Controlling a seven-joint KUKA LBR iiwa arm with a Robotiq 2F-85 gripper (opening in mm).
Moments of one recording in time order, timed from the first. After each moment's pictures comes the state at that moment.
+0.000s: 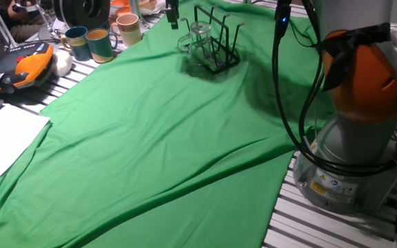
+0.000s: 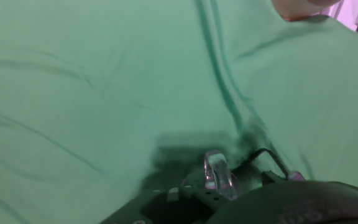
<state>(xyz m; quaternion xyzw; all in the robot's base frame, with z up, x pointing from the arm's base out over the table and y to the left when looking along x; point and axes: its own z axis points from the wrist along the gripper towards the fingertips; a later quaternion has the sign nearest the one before) 0.607 -0.255 0.181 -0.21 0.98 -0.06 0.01</state>
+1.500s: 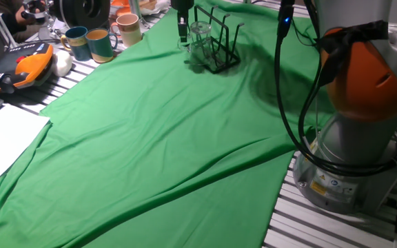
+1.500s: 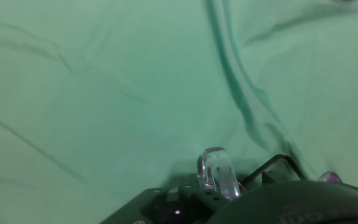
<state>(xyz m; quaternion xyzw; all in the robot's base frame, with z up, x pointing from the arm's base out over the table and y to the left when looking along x) 0.592 -0.275 0.127 -0.22 0.97 -0.04 0.03</state>
